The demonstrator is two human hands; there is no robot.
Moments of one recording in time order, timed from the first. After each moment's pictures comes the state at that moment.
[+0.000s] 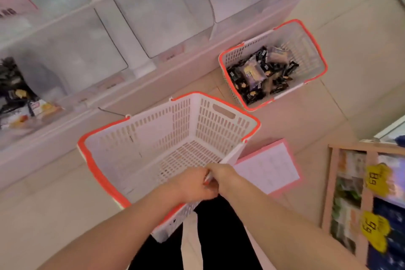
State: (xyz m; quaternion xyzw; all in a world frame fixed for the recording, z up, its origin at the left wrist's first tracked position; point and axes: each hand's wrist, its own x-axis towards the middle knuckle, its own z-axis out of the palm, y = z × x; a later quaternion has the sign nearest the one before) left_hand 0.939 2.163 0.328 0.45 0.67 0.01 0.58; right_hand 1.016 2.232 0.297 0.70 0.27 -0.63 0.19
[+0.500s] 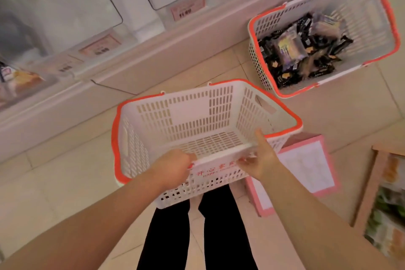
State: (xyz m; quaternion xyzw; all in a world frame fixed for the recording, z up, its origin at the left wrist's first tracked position) left_hand 0.881 2.136 0.206 0.47 0.72 -0.09 0.50; right_hand 1.030 2.288 0.167 0.68 0.04 -0.73 0.00
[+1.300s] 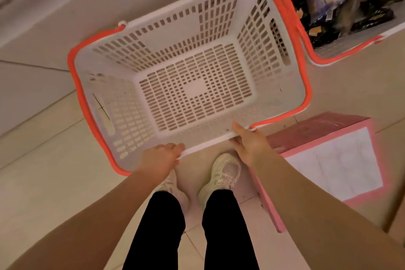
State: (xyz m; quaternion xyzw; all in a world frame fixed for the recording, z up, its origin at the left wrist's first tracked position) left_hand 0.880 2.105 -0.032 0.49 0.73 -0.15 0.46; right_hand 1.019 2.277 -0.048 0.70 0.11 -0.70 0.00
